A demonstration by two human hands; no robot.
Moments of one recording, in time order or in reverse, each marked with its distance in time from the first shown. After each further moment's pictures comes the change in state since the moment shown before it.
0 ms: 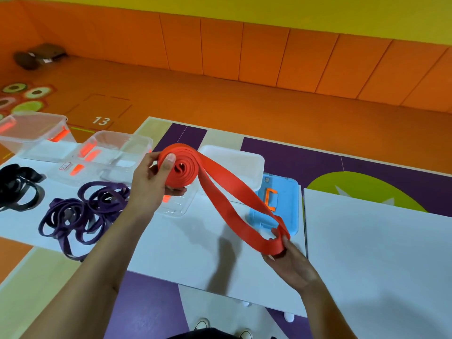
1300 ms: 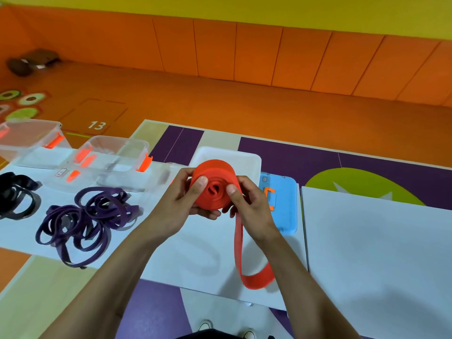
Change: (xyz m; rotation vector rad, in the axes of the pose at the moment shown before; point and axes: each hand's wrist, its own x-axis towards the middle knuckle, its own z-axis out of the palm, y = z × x) left_hand -0.032 0.001 0.027 -0.002 -0.454 -0.047; right_hand -0.008 -0.009 0.185 -0.941 -0.145 -0.695
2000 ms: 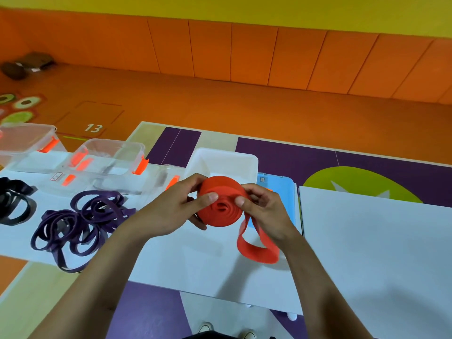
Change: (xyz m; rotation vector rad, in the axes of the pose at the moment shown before) left_hand 0.008 0.012 -0.008 0.396 -0.298 -0.013; right_hand -0.007 0.004 -0.043 0.086 -0.083 0.072
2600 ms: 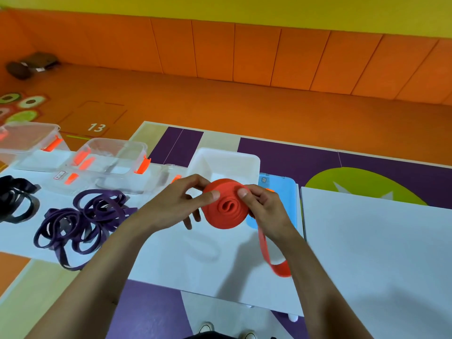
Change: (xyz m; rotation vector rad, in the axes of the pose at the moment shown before) left_hand 0.005 0.005 -0.003 0.039 0.072 -0.086; right_hand 0.007 -0.003 0.004 -0.123 0.048 0.021
